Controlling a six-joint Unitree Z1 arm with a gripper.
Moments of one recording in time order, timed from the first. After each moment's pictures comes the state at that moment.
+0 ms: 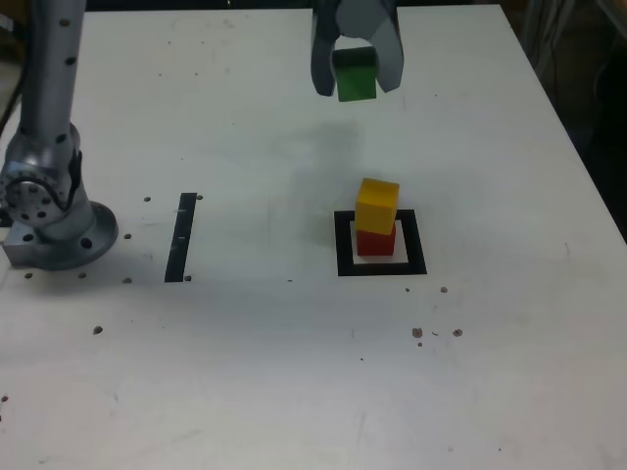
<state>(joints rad) 0.09 1.95 -1.88 1.59 0.14 0.09</state>
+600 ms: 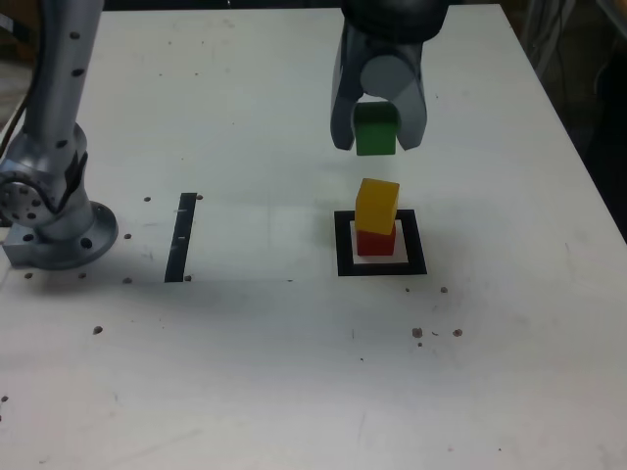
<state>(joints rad) -0.05 2.04 -1.88 1.55 0.12 -0.02</state>
